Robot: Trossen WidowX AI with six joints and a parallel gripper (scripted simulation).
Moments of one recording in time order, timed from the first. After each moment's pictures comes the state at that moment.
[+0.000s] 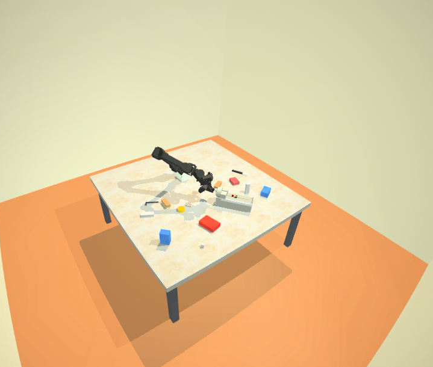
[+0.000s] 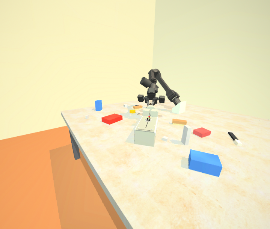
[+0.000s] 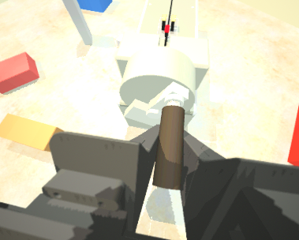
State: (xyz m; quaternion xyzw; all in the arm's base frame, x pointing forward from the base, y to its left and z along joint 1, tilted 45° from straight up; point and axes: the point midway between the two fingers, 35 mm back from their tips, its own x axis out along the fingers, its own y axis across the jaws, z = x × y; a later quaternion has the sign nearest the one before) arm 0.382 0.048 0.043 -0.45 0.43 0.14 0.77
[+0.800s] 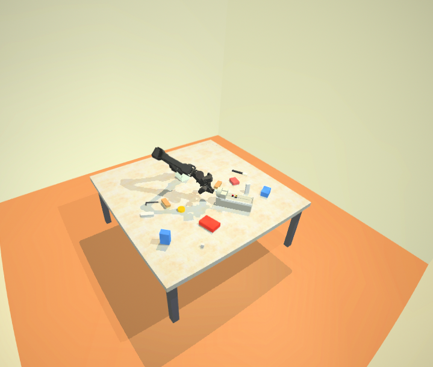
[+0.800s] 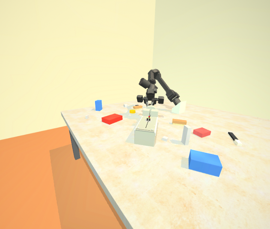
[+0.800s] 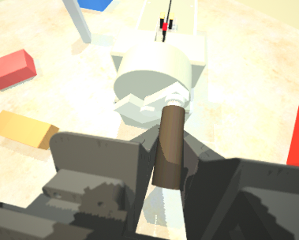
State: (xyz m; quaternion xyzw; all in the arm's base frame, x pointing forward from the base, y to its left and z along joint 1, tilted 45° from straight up) arm 0.386 0.042 0.043 -0.46 0.43 0.15 0.76
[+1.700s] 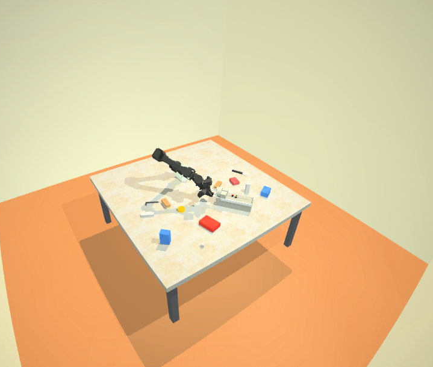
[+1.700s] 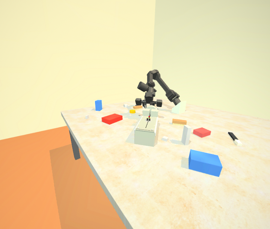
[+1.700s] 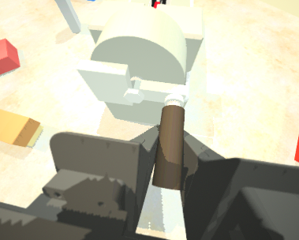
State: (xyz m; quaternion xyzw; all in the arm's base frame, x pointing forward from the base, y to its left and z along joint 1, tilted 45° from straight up) arm 0.393 0.020 0.032 -0.46 0.43 0.14 0.77
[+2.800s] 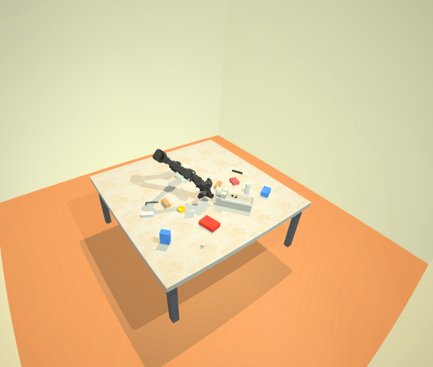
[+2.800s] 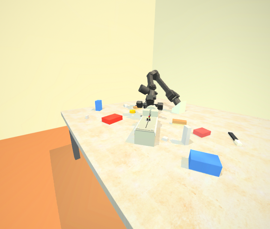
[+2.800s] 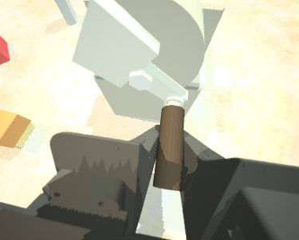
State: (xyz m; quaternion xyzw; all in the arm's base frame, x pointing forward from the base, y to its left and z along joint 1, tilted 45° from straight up) arm 0.389 0.010 0.013 -0.46 0.42 0.14 0.77
